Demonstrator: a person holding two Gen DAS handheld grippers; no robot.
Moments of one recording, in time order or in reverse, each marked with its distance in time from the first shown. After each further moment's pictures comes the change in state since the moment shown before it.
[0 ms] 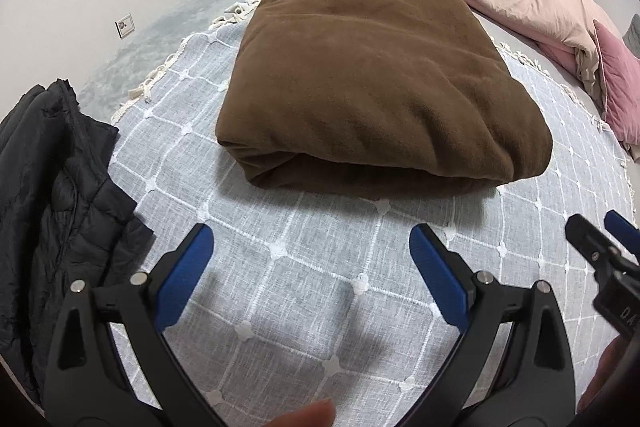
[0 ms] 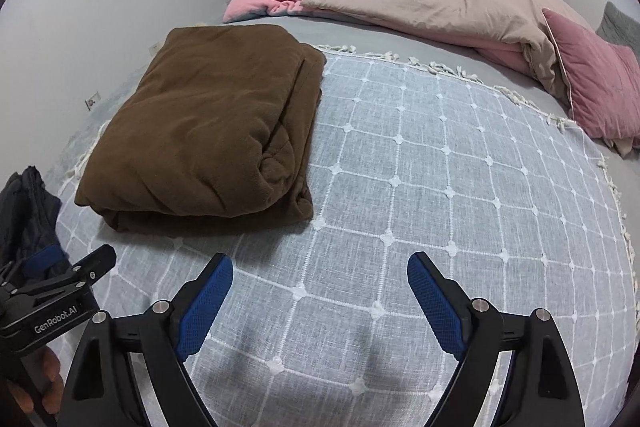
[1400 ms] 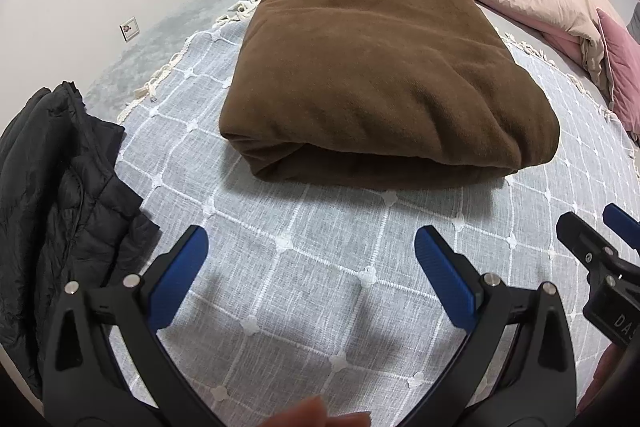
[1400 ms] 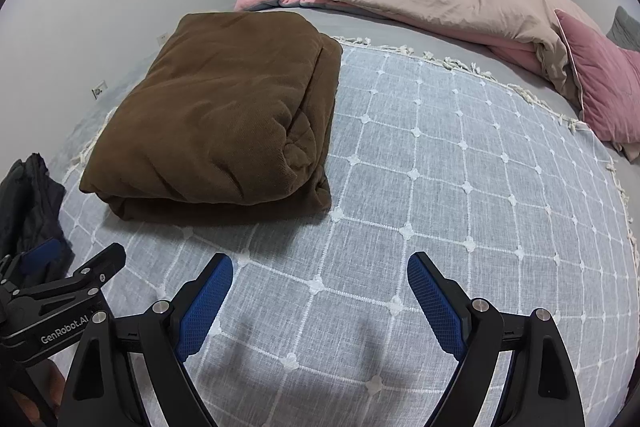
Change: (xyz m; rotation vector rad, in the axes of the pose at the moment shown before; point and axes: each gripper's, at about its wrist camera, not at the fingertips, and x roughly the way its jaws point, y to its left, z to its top) left arm 0.001 -0.003 -0.003 0.025 0.008 0.045; right arm 0.008 0.010 -0.004 -0.024 0.022 0.021
